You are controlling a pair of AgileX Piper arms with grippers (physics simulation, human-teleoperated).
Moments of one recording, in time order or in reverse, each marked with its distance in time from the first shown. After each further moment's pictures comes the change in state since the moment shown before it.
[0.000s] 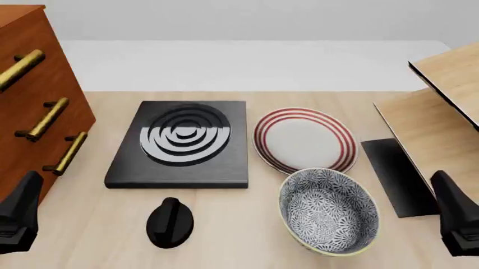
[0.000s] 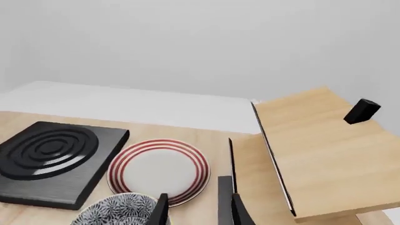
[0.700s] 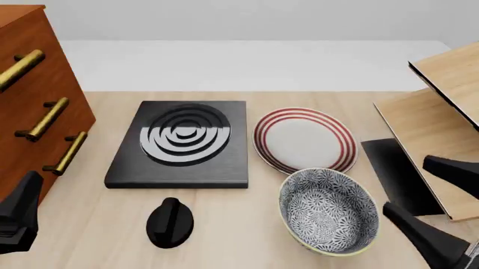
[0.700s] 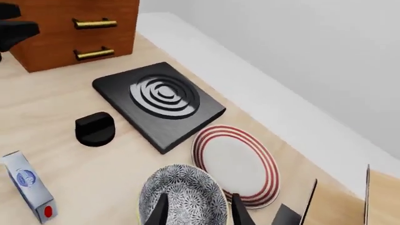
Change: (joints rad) left arm 0.000 0.000 0.000 0.000 0.000; right arm 0.546 0.190 -0.272 0.328 -0.267
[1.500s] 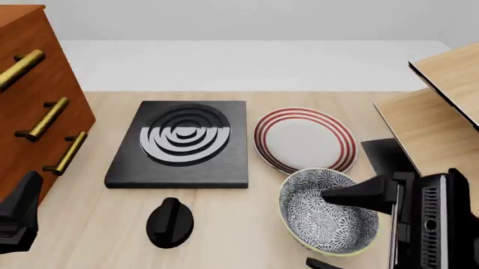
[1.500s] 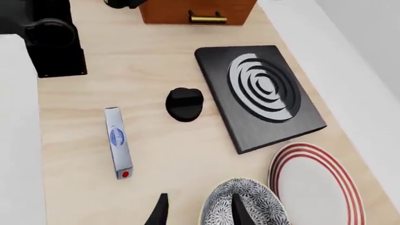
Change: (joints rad) left arm 0.000 0.000 0.000 0.000 0.000; right arm 0.405 0.429 -0.110 -0.009 -0.030
